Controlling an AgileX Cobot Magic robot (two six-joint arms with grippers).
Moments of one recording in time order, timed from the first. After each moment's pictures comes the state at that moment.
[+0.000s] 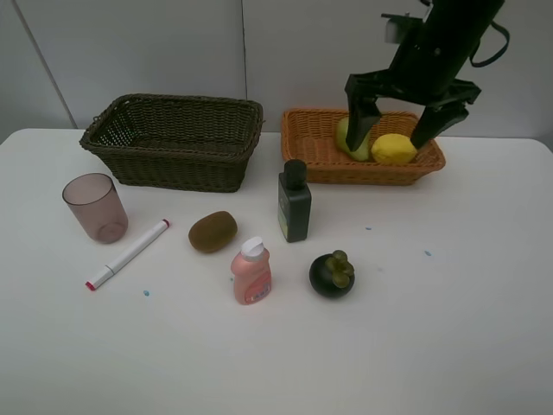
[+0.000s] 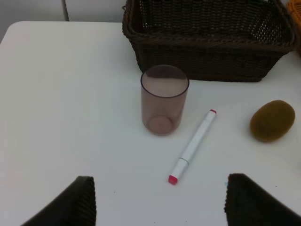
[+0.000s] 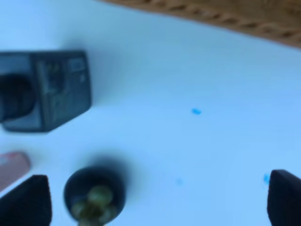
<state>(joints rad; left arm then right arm) -0.08 -0.01 -0.51 0.01 1.07 -0.05 0.34 1.79 -1.52 0.05 1.21 0.13</state>
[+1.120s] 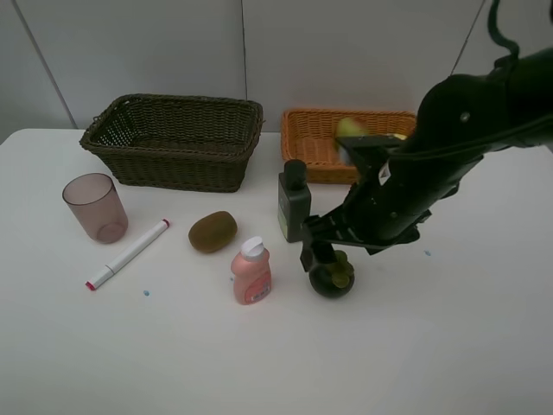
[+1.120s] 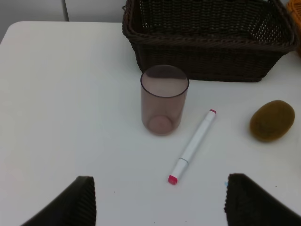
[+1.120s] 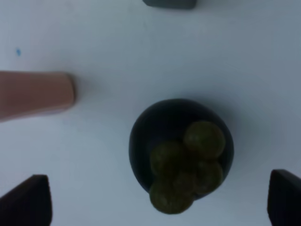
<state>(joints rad) -0.08 -0.01 -0.51 0.01 1.07 -0.05 0.61 1.67 -0.88 0.11 0.57 0.16</state>
